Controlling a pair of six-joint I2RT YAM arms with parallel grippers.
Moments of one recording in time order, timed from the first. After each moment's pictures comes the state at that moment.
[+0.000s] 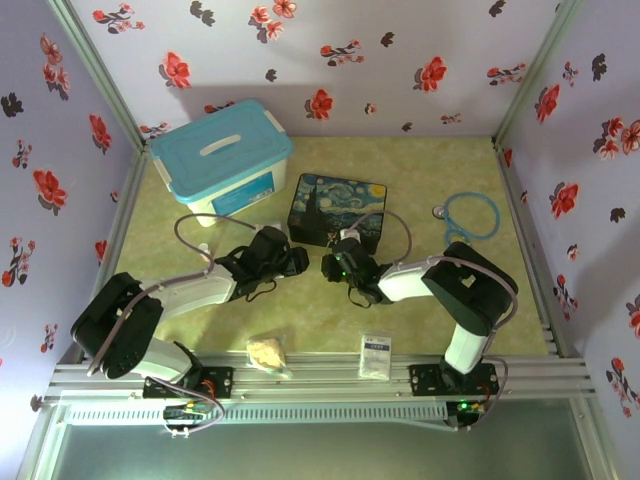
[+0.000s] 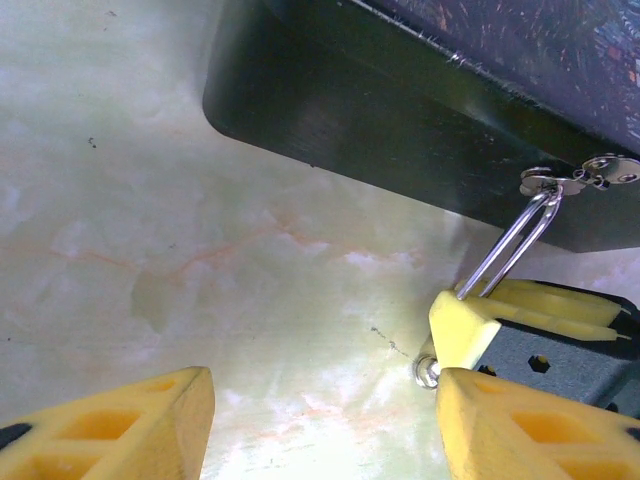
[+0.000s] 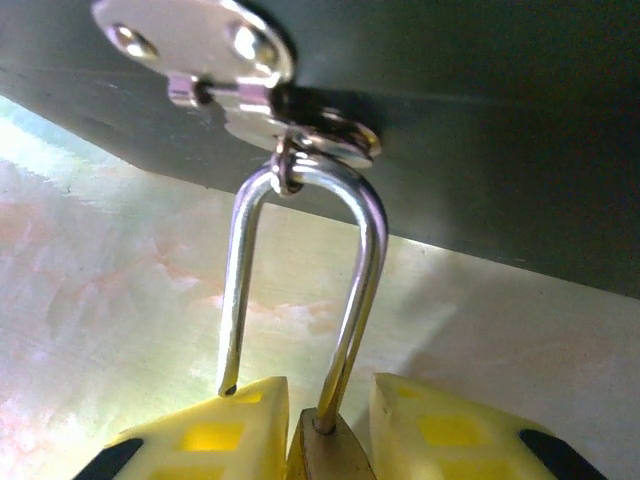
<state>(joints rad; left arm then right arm) -0.77 1.44 0.68 -0.03 -0.08 -0.80 0.83 1.75 0.66 0.37 0.12 0.70</state>
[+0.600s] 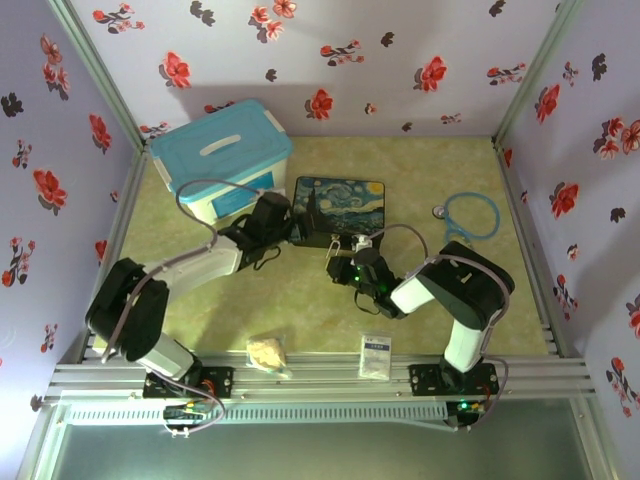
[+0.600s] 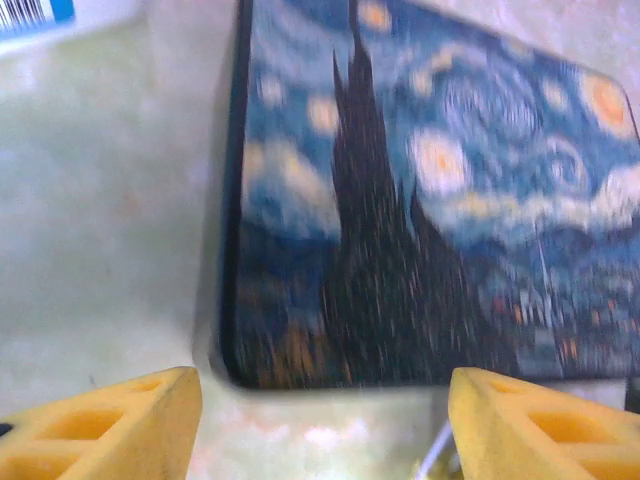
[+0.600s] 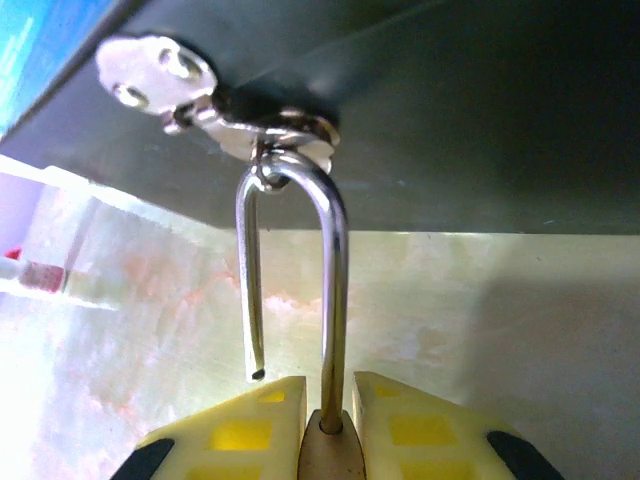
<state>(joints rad) -0.67 1.57 0.98 -0.10 -0.13 -0.63 0.77 1.79 0.46 0.84 -0.02 0.87</state>
